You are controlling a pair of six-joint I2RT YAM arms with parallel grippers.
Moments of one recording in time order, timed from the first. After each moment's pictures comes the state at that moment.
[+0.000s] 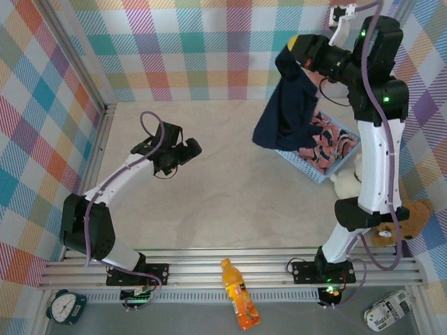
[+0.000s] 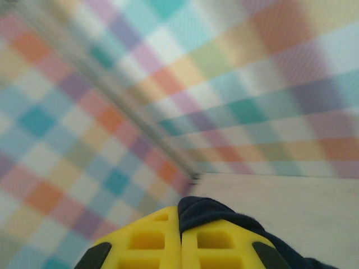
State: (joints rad) left arm -0.37 1.49 1.16 -0.59 -0.01 -0.86; right arm 0.22 1.73 2.58 -0.89 -0.57 0.63
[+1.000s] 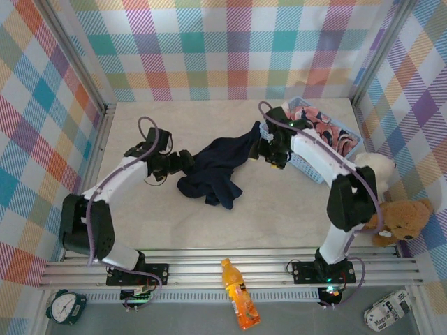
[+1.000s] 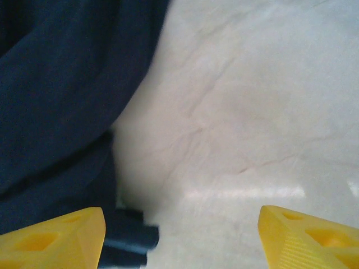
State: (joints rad) left arm -0.27 1.52 1.07 -0.60 0.13 -0.63; right arm 0.46 1.73 1.49 -0.96 -0.16 0.67
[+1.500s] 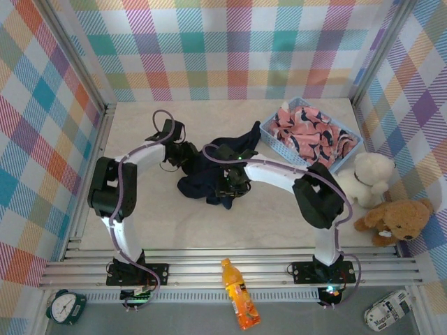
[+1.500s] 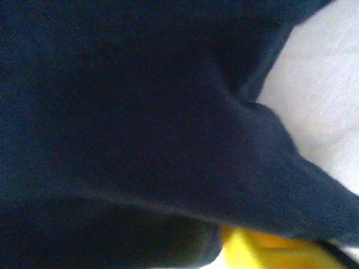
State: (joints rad) left arm -0.27 1.90 1.28 -0.40 0.16 -0.75; right arm 0.81 1.95 1.43 -0.78 -0.10 0.67
